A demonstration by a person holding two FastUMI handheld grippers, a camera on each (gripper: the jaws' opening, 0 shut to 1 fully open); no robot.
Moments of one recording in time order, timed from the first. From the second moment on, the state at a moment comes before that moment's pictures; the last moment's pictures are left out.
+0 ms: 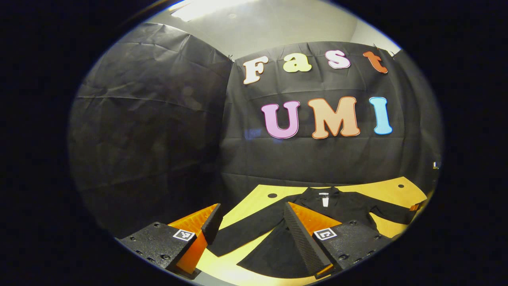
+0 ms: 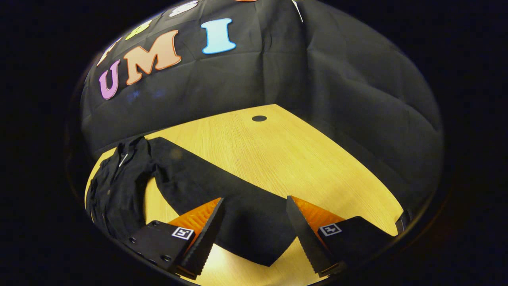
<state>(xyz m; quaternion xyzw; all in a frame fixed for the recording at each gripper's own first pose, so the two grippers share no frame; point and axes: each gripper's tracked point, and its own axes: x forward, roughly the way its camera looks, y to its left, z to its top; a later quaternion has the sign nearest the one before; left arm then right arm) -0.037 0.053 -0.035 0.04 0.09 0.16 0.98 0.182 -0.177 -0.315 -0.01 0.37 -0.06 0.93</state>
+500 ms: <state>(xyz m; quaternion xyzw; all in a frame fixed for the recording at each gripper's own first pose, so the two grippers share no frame) -0.033 0.061 -0.039 0.05 0.09 0.17 0.98 0.172 -0.186 -0.346 -0.03 0.41 -0.07 0.91</state>
